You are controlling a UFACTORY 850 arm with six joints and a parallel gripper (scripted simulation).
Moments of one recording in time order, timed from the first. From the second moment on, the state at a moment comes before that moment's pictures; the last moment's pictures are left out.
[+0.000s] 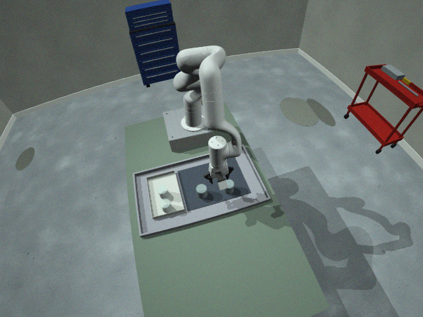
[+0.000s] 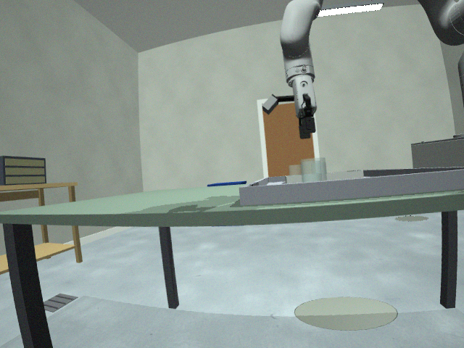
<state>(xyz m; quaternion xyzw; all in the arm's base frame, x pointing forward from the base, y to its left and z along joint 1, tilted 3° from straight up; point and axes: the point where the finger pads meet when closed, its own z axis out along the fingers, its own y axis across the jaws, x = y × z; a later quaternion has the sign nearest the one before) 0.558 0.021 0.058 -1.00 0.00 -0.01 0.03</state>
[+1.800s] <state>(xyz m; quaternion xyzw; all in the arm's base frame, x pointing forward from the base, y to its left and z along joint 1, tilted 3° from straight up) 0.559 0.084 -0.031 -1.00 0.00 -0.01 0.03</state>
